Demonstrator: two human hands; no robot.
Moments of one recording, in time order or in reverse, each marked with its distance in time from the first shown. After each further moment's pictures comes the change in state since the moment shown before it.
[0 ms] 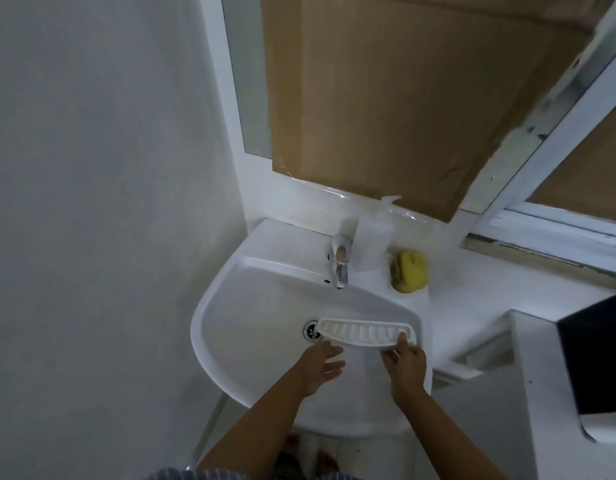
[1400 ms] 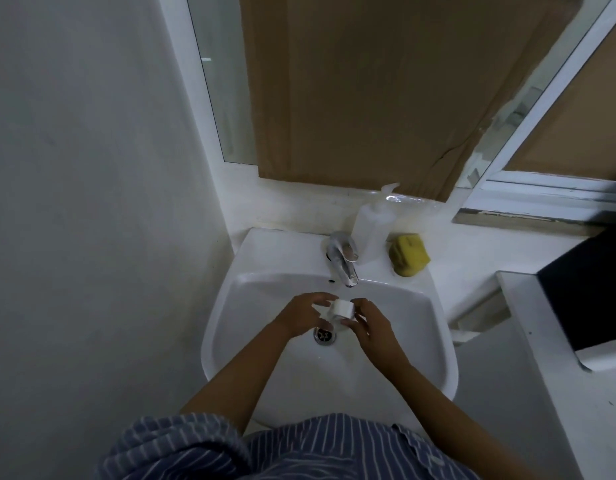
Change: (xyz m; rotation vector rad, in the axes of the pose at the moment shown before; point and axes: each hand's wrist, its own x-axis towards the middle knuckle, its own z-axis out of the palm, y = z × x) left_hand 0.033 0.132 -0.052 1.236 -0.263 0.568; right_hand -0.027 0.026 0.075 -0.935 -0.422 -0.824
